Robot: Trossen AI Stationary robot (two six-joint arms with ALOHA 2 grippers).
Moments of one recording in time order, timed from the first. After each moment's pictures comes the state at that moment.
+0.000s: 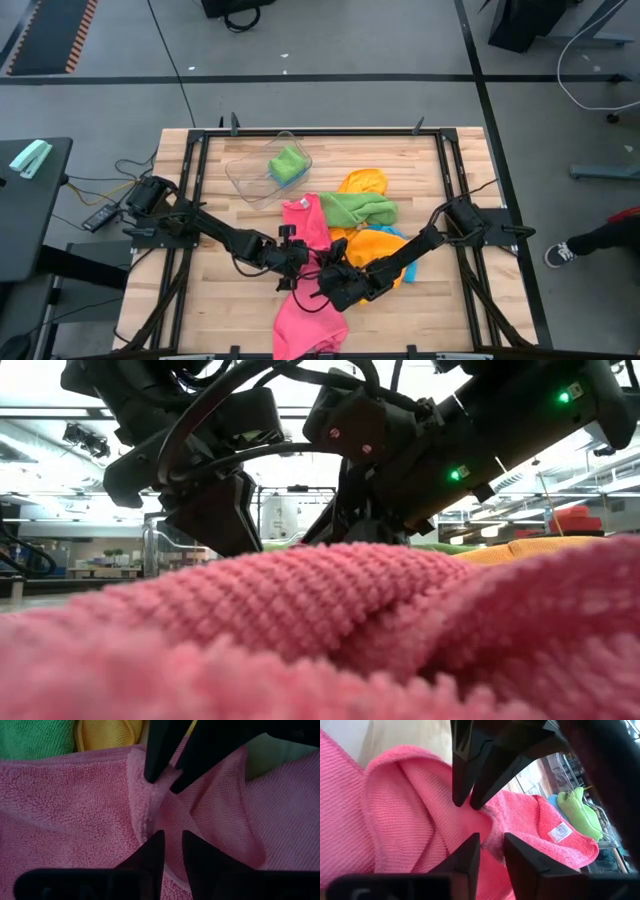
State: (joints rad) left arm -0.39 1.77 0.97 -0.19 -0.38 -0.27; right arm 0.50 2.15 1.22 0.08 0.99 -0.14
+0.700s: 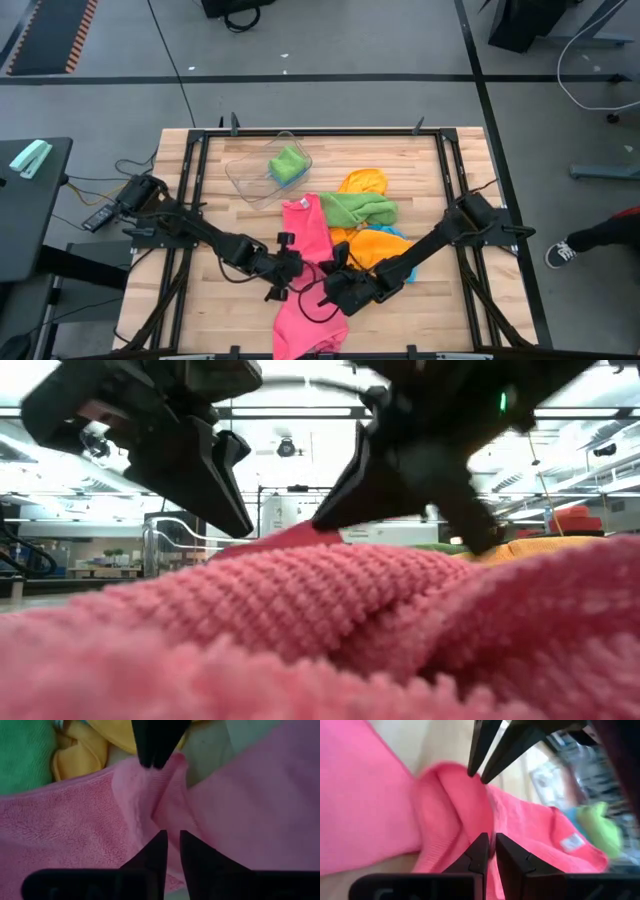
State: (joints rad) left arm -0.47 1.69 0.97 -0.21 -0.36 -0.18; right arm 0.54 2.01 1.22 -0.08 0.80 -0.11
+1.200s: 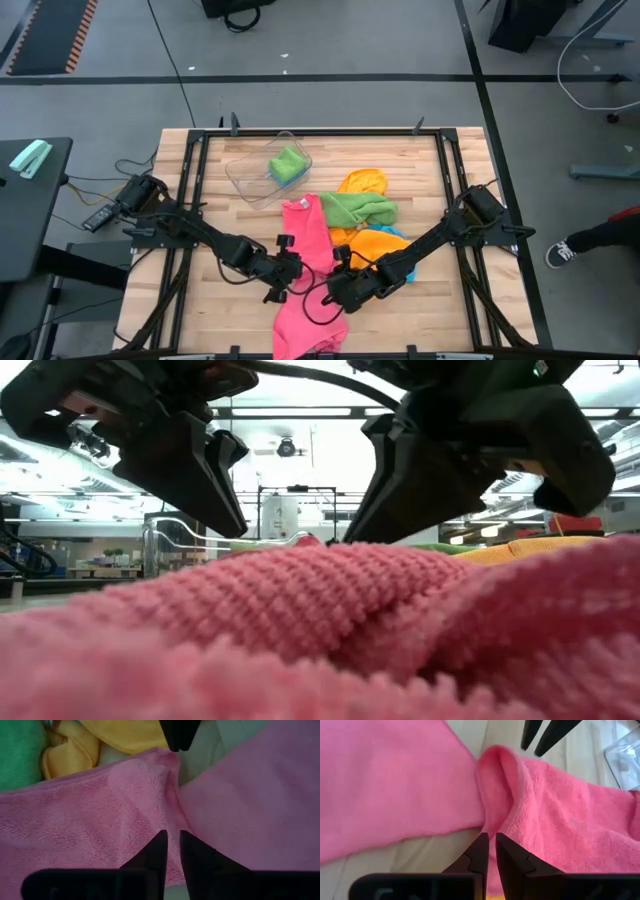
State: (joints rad) left arm -0.48 1.69 0.97 -0.21 -0.34 -0.20; right arm 0.52 1.97 1.22 -0.22 0.52 0.04
